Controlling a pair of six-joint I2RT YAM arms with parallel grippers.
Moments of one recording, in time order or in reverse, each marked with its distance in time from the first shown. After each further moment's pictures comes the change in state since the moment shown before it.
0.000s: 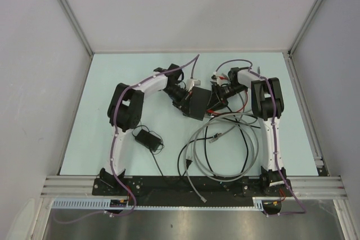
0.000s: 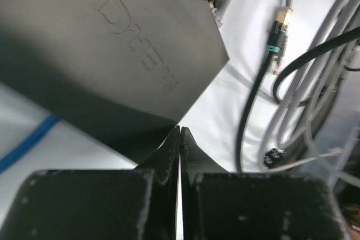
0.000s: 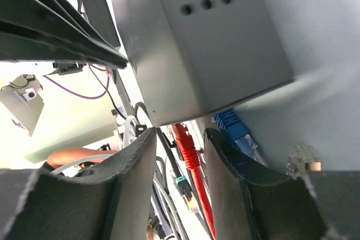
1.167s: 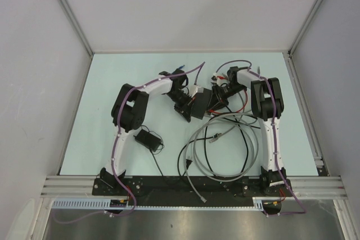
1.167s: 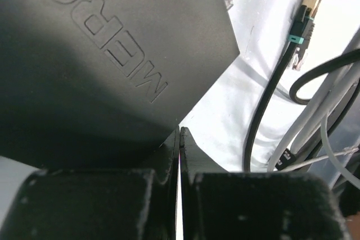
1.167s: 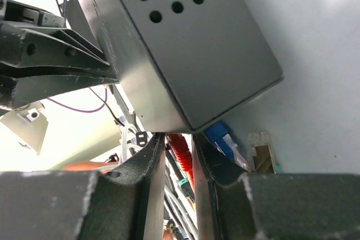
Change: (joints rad) left arm -0.043 0.039 -0.019 -0.022 -0.063 -0.011; right arm 0.016 -0.006 -0.009 0.046 0.091 0.147
